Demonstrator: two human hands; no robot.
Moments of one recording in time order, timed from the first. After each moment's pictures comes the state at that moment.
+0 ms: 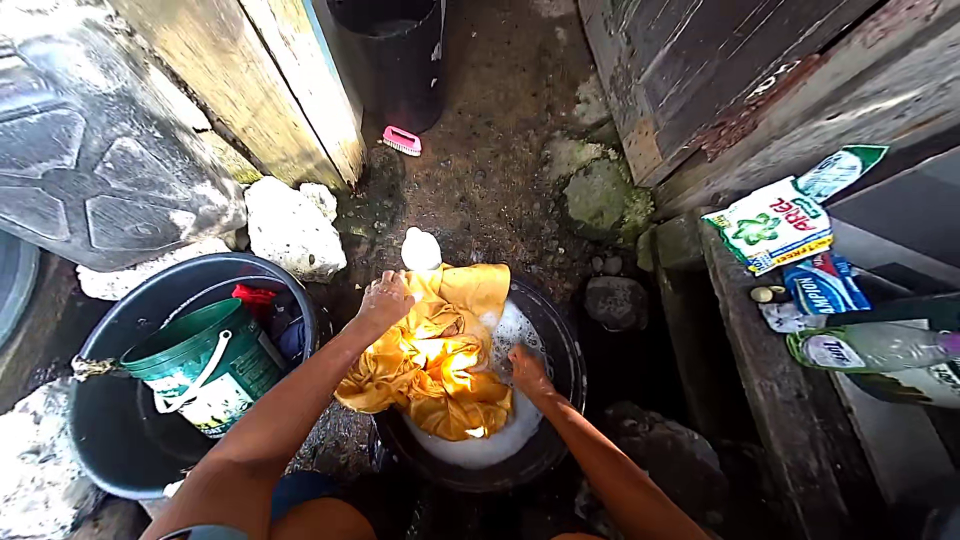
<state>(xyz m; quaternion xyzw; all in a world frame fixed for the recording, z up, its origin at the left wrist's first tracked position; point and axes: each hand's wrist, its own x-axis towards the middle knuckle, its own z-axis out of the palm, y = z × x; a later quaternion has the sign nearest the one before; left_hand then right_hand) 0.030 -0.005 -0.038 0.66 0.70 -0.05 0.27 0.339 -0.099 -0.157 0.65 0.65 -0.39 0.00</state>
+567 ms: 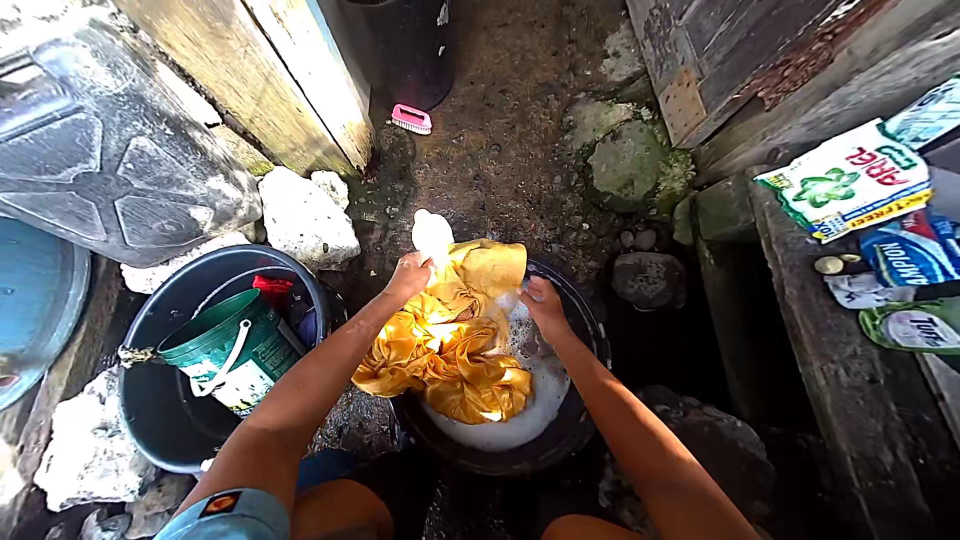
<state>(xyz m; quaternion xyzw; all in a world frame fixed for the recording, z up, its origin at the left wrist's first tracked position) 0.046 0.017 -0.050 0.60 0.67 0.16 0.41 0.330 -0.022 -0.163 0.63 0.46 -0.54 -0.32</state>
